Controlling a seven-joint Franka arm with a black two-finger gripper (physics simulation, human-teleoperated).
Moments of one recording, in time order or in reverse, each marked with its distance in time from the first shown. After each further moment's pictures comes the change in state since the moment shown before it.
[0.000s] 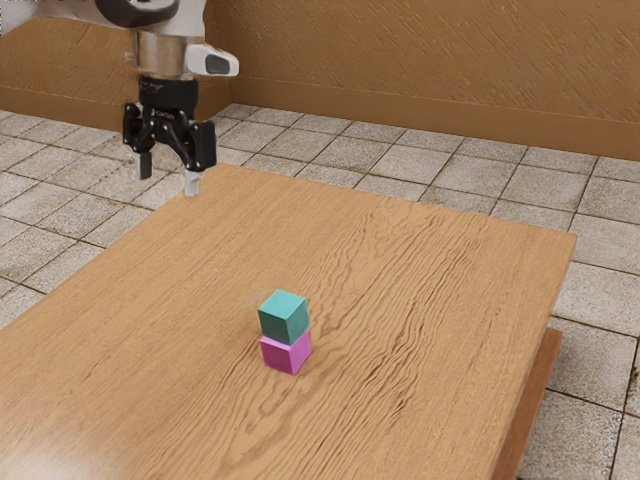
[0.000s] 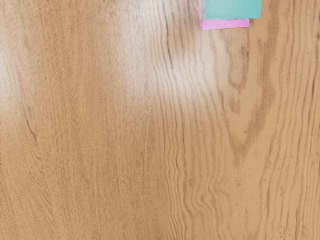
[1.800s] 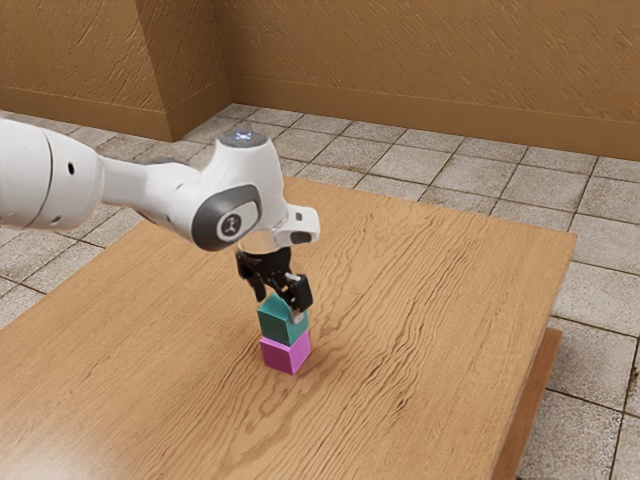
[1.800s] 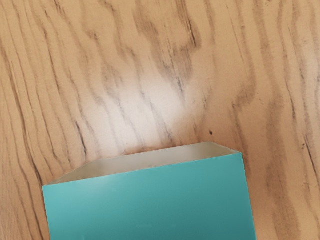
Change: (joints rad) arm -0.005 0.136 -0.080 -0.622 0.020 1.156 0.012
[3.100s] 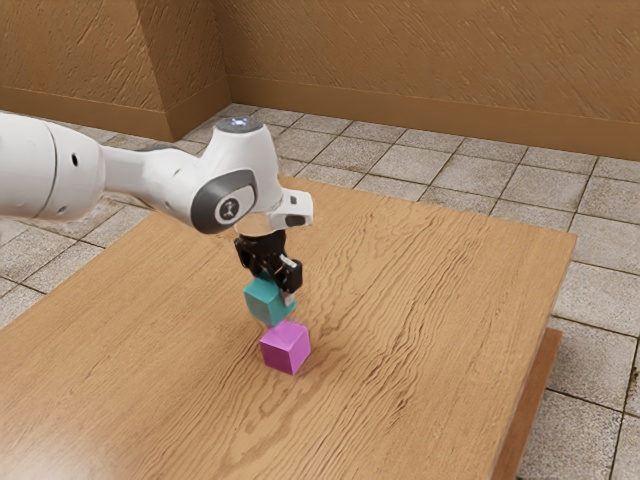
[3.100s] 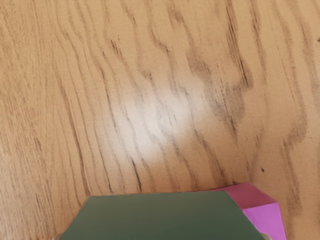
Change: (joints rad) arm 0.032 0.064 0.008 0.093 0.040 -0.017 0.022
